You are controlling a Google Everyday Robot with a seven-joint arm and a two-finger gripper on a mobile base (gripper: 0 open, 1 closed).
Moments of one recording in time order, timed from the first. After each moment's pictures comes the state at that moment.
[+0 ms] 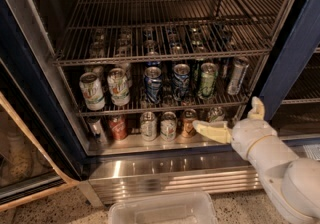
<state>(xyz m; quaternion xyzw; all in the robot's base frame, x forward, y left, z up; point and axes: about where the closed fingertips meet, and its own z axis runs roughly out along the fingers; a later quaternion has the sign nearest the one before) 0.518 -0.183 0.785 -0.17 0.75 0.07 0.64</state>
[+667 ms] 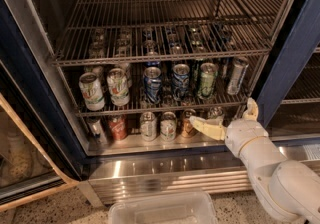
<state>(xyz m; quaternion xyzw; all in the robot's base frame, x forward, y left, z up) 0.537 -0.183 0.774 -0.13 0.72 0.08 0.67</state>
